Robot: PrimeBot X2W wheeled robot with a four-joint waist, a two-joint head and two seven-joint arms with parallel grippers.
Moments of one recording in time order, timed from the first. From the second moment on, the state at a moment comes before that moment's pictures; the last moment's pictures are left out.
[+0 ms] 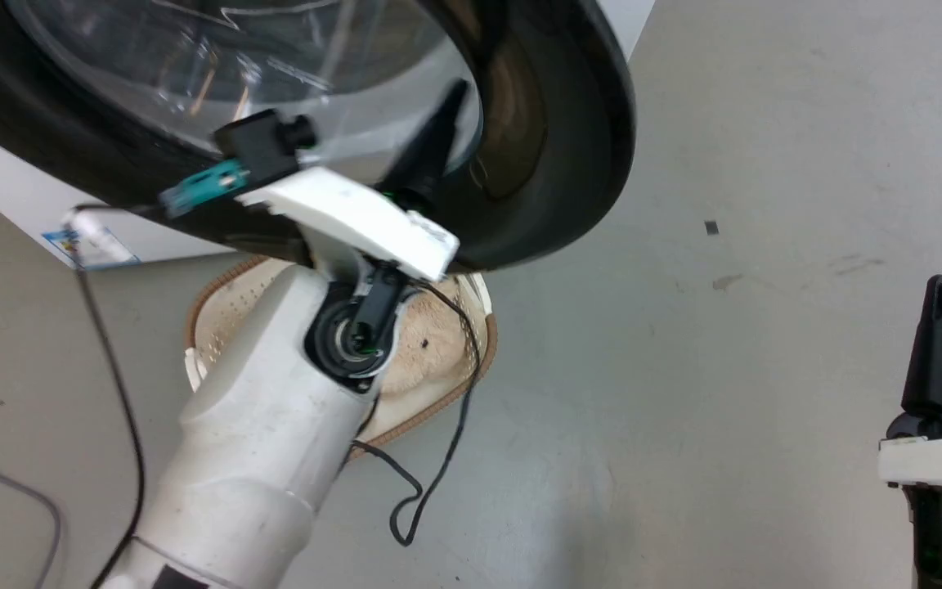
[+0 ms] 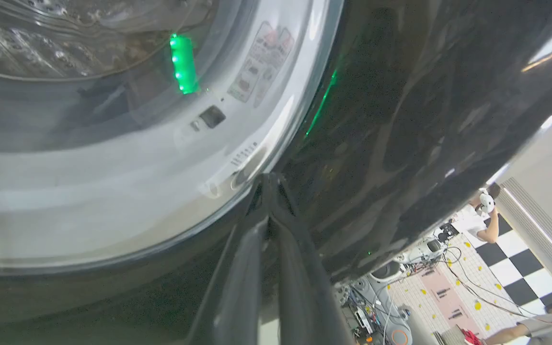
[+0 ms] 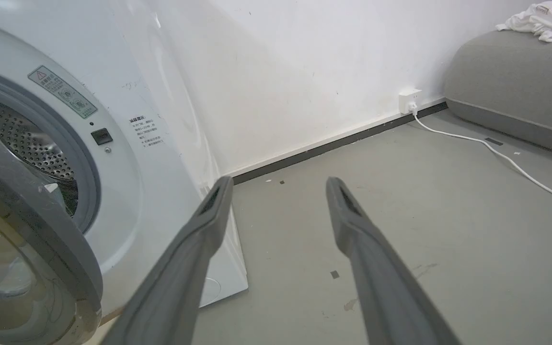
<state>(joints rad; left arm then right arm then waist) -0.82 0.09 -0.48 0.48 -1.19 -0.13 -0.08 -0.19 -0.05 -0.25 0.10 0.38 0.13 -0.26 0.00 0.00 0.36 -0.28</state>
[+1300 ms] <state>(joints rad) -0.19 0.16 -0.15 -0.01 -0.10 0.31 -0.26 -0.34 -0.15 0.12 -0.36 0.40 0.13 -0.26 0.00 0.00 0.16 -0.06</state>
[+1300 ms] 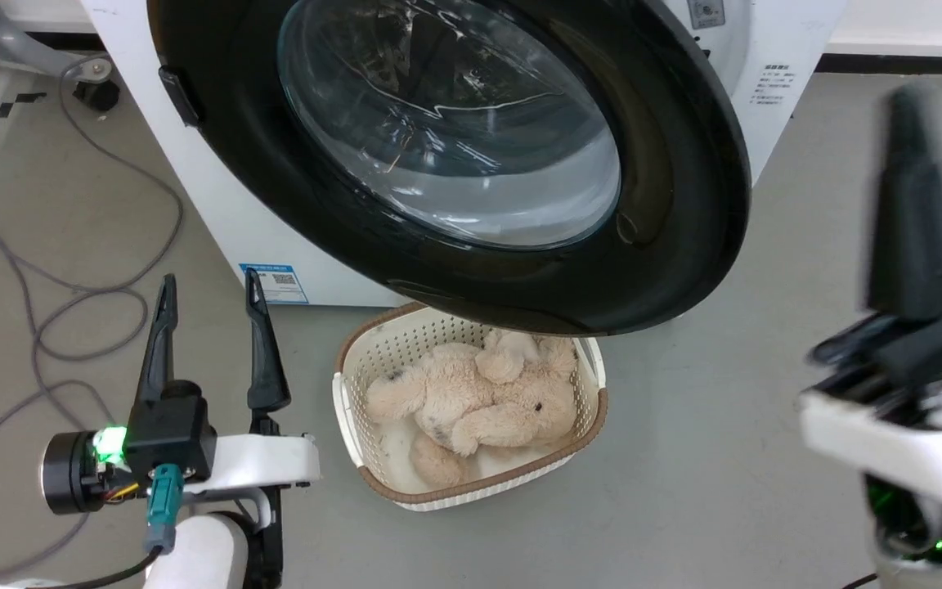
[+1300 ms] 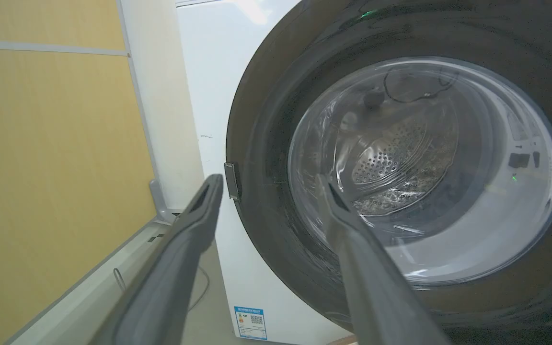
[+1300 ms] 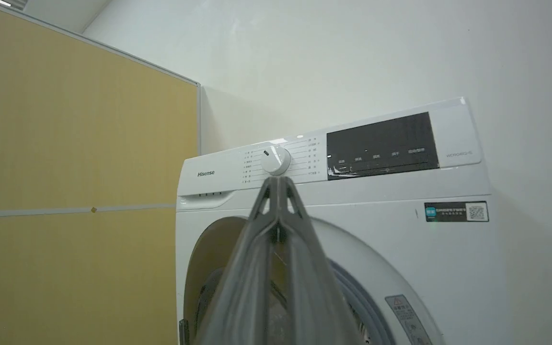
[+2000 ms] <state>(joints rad) -0.28 0.08 -0.16 -0.03 -0.05 0.26 -0.26 -0.43 -0.42 0.32 0.05 0.34 0.13 -0.26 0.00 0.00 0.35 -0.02</state>
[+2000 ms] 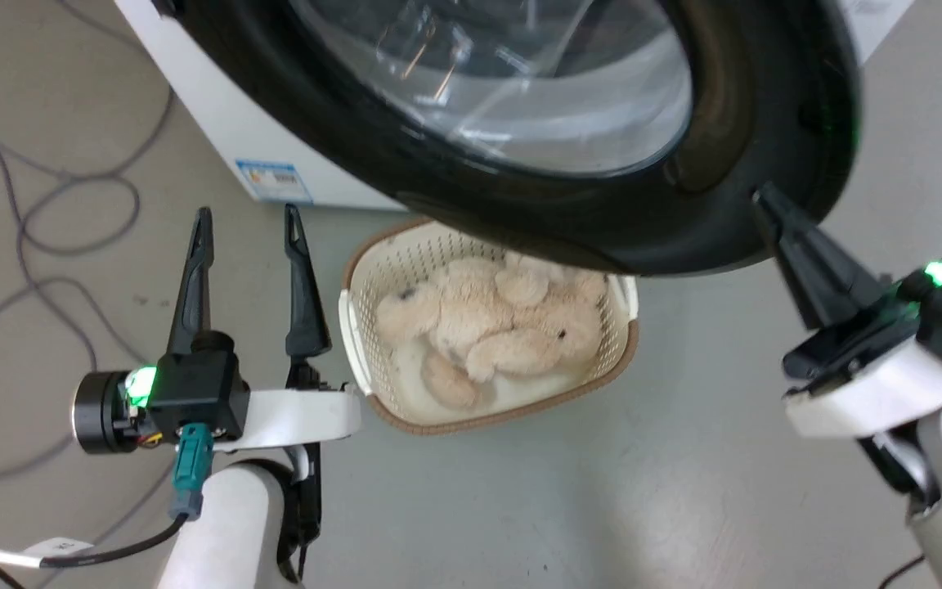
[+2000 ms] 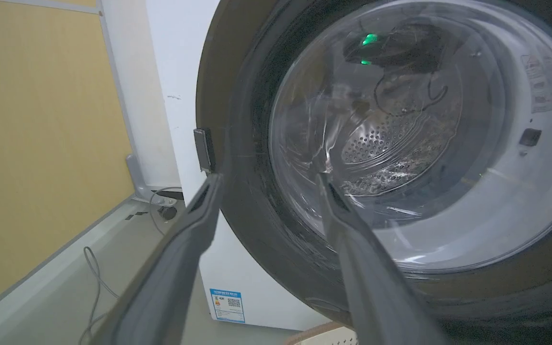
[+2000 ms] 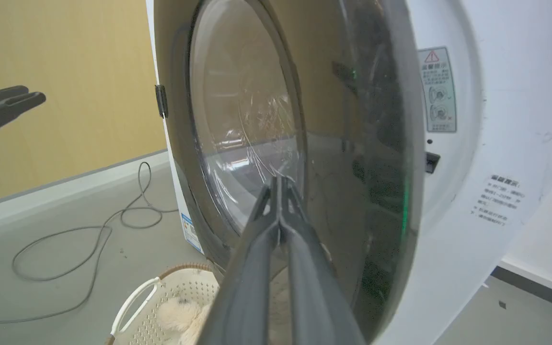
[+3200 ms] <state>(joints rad) -0.44 0.05 -0.24 -0.09 -0.03 0.30 -0.26 -0.88 -0.42 0.09 0.37 0.28 0.14 -0.26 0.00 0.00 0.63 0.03</state>
